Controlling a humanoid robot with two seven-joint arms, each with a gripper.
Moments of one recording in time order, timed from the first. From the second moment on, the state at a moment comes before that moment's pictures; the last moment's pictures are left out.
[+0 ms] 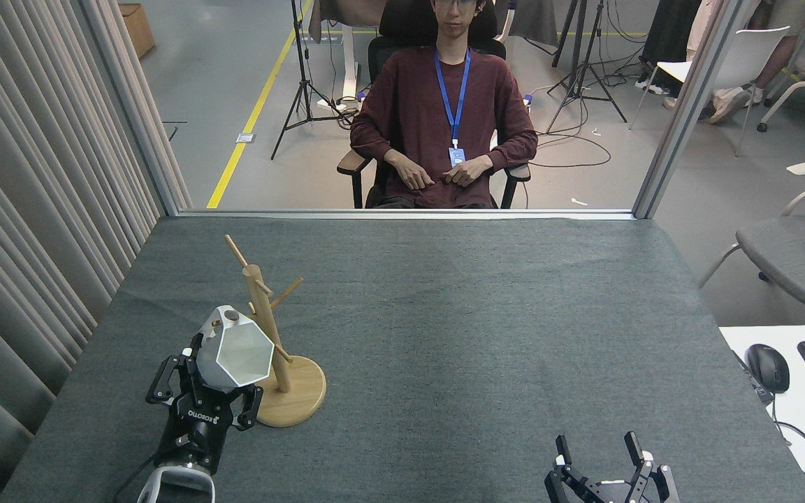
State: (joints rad) left arm -0.16 0.00 0.10 -1.23 -2.27 0.12 0.40; right arm 0.23 0.02 -0.05 -1.56 1.53 -0.11 -0.31
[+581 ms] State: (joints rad) left arm -0.13 -0.03 0.09 -1.24 -2.26 0.12 0.40; right arm 0.23 0.02 -0.05 -1.56 1.53 -0.11 -0.31
